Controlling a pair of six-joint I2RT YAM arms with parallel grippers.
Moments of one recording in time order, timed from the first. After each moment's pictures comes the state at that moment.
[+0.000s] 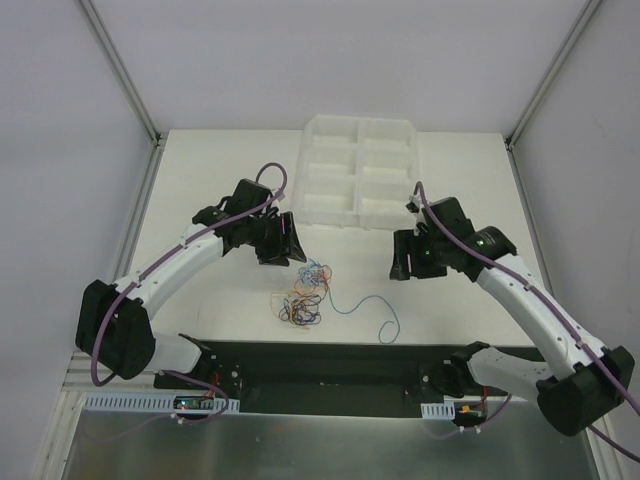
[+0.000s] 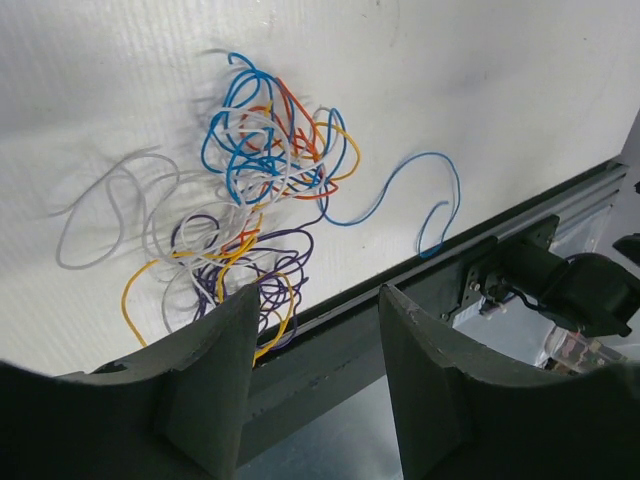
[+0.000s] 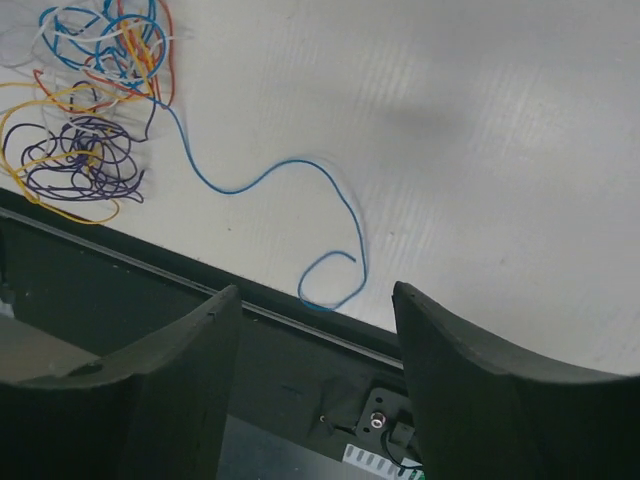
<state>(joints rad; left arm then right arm) -0.50 1.35 1.02 -0.65 0.42 -0.68 0.52 1.05 1.03 -0.99 -0.08 0.34</state>
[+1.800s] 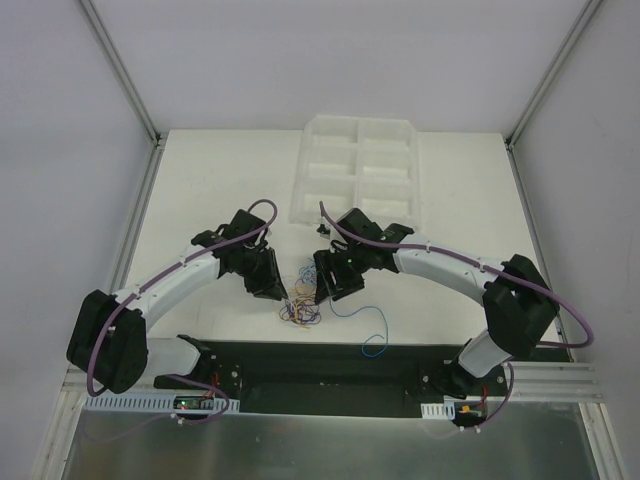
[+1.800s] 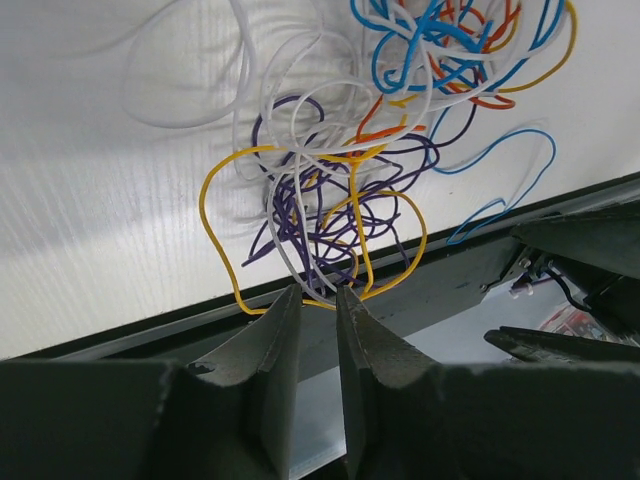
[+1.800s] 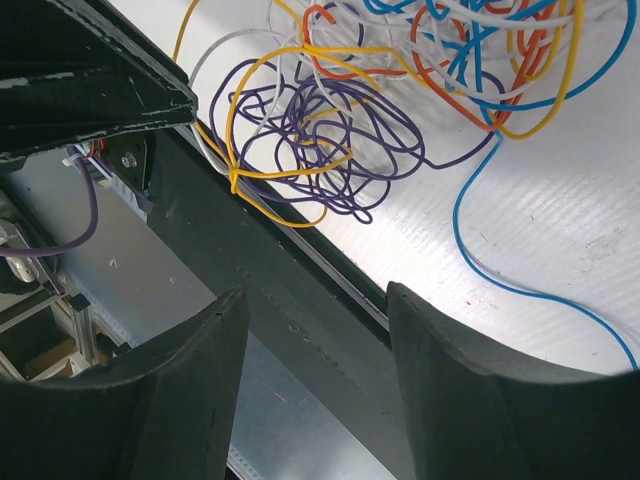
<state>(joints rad) -0.50 1.27 0.81 -0.73 0.40 -0.77 0.86 1.58 1.10 -0.60 -0.46 0.51</state>
